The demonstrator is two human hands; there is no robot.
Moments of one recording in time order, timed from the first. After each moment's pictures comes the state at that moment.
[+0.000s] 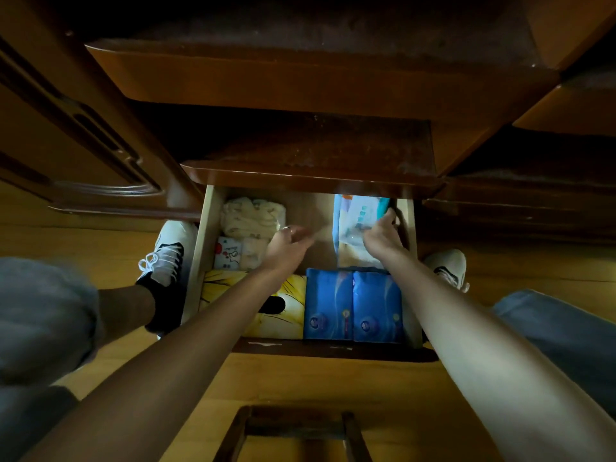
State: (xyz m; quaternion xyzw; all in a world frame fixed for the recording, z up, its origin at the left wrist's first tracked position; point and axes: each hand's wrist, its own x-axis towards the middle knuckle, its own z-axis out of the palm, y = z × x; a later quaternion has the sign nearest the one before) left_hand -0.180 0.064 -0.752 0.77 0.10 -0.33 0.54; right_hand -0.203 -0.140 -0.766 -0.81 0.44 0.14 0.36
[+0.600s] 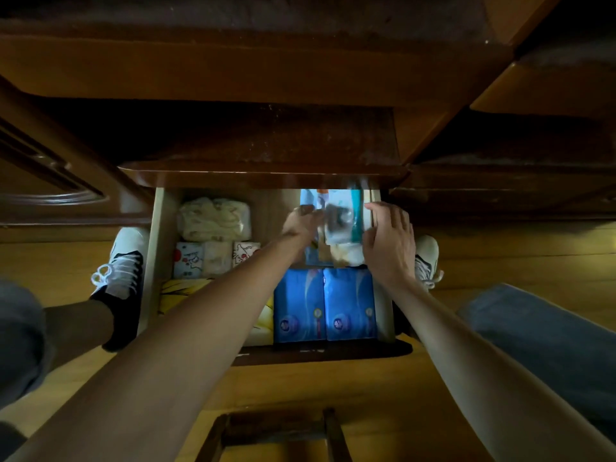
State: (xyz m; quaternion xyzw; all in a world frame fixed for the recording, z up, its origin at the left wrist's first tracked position) left_hand -0.156 -0.038 -0.768 0.74 0.10 -0.41 0.52; right_hand -0.272 -0.180 -0.744 -0.95 0.22 -0.08 0.20
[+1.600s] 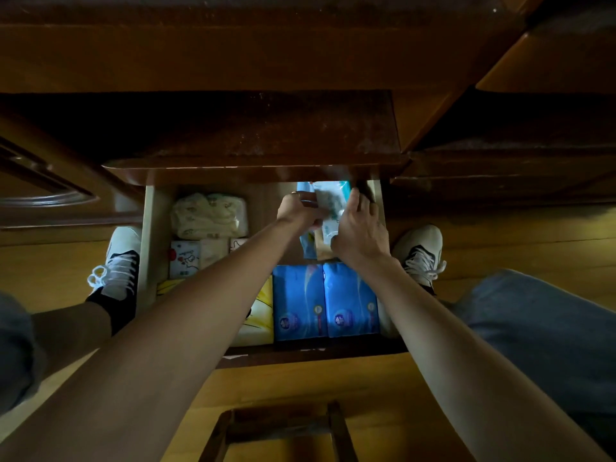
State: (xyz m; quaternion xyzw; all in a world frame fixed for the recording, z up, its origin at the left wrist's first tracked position) left_hand -0.131 -0.050 -0.790 0.75 0.11 -0.40 0.51; right_hand -0.232 -0.140 -0.741 -0.95 0.25 0.15 0.11
